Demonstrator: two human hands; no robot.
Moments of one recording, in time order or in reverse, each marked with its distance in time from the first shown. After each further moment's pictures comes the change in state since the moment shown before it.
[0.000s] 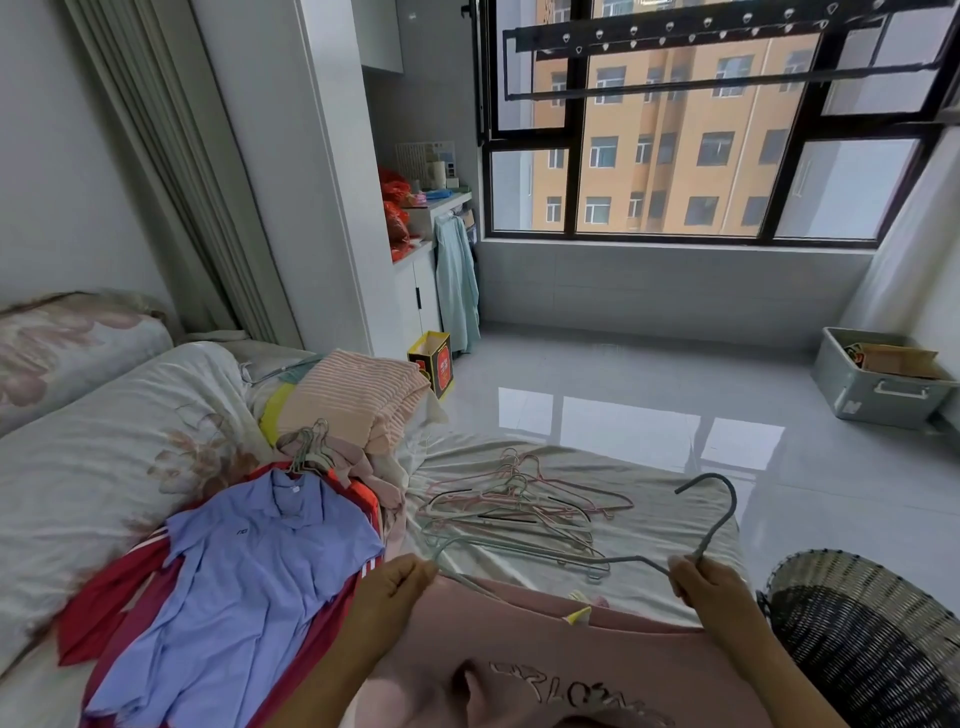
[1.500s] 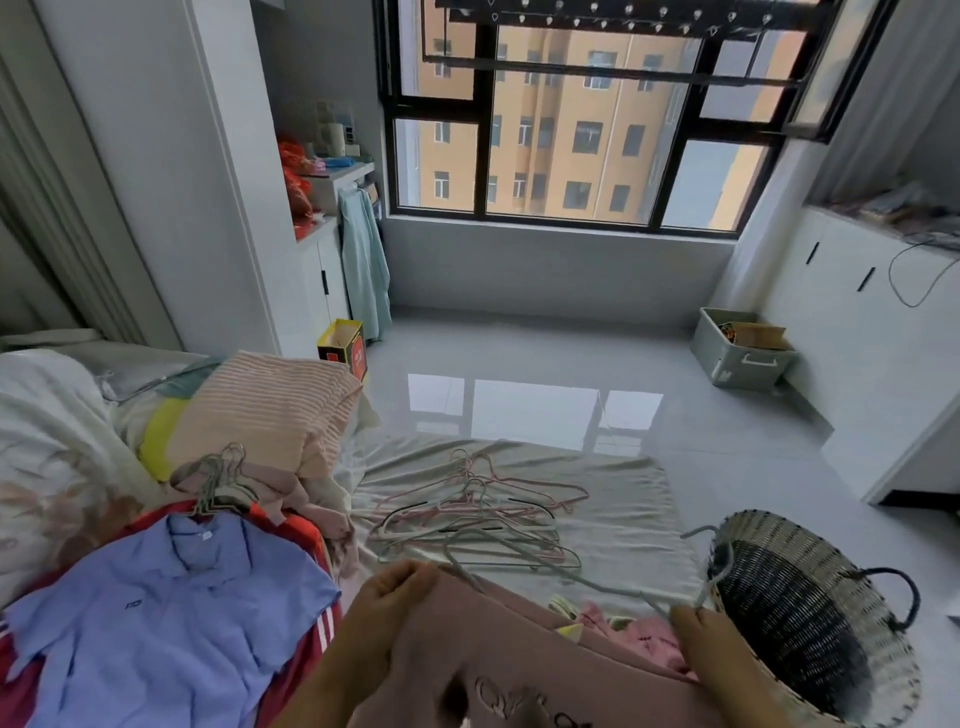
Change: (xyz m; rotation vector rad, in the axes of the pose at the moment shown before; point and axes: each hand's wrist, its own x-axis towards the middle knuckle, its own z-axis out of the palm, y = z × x) left_hand 0.095 -0.026 -0.047 -0.676 -0.418 -0.210; right_hand -0.001 -0.007 0.083 -0.345 0.168 0.403
